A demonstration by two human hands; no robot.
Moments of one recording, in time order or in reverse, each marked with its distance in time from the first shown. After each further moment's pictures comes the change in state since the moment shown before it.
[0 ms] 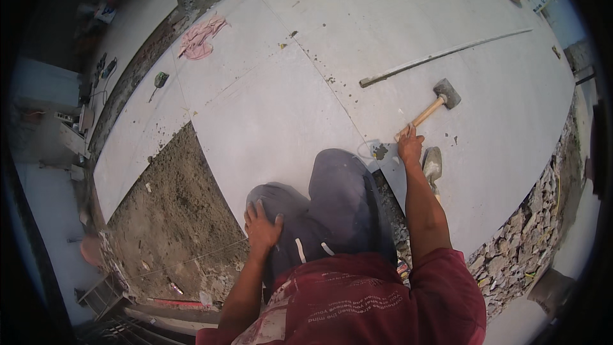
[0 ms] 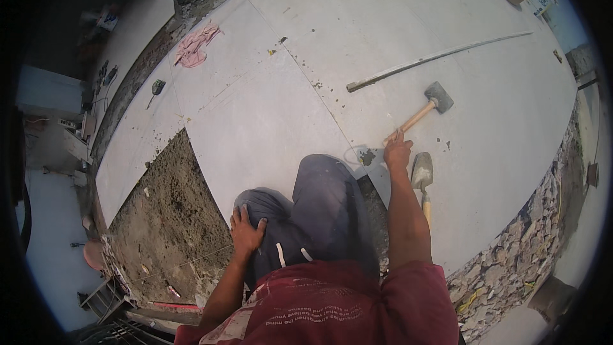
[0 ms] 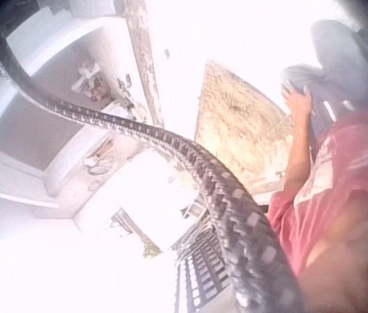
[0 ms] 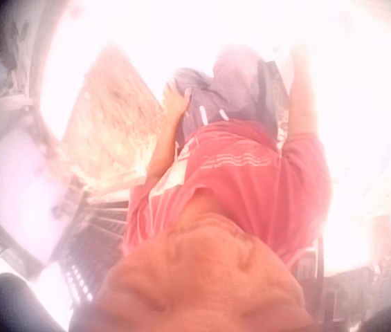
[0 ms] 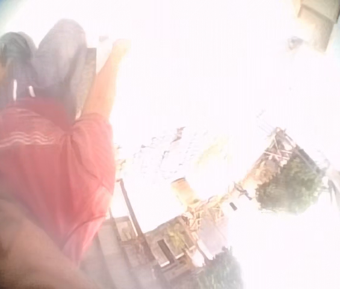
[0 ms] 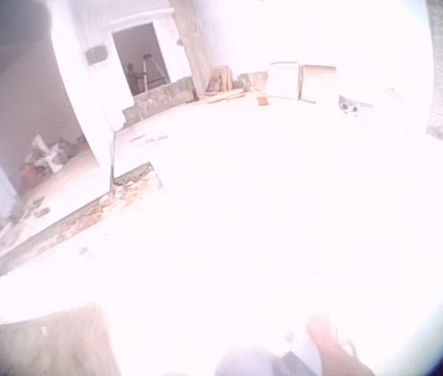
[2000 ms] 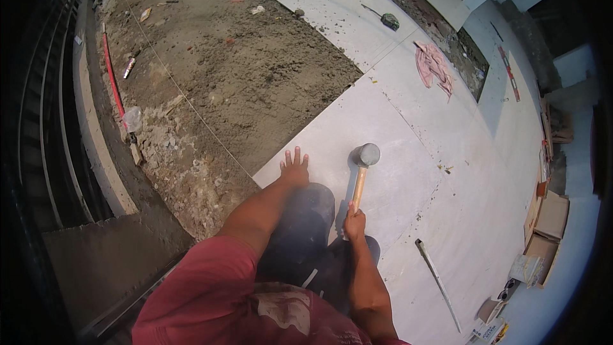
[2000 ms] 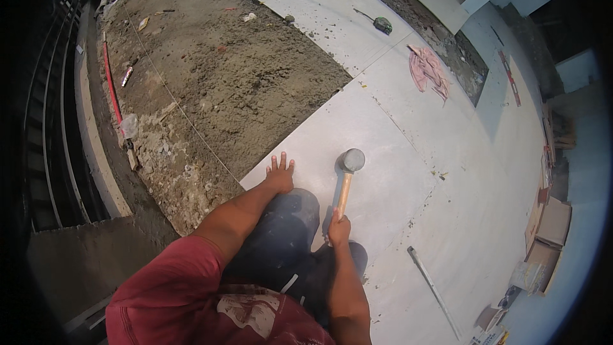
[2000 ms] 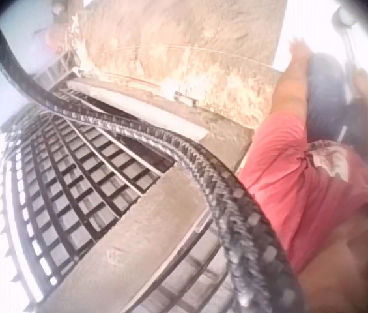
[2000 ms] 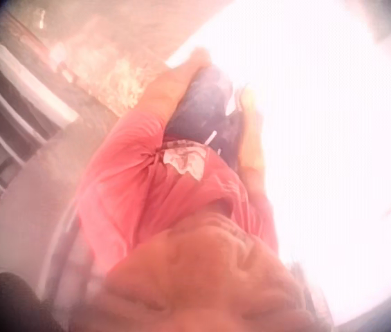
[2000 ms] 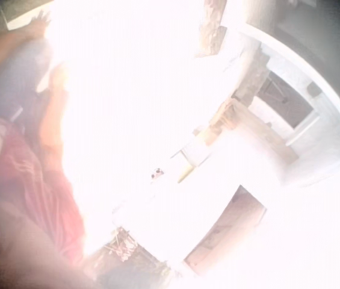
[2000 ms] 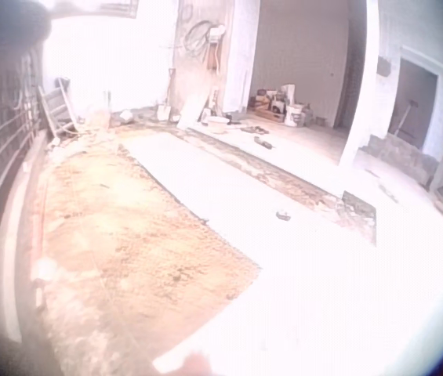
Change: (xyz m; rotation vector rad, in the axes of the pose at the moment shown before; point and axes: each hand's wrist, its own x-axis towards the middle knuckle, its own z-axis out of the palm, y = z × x) left_hand 0.147 -0.108 0.090 -0.647 -0.204 -0.374; right_hand -0.215 -0.273 0.101 -0.280 -0.847 -0.577
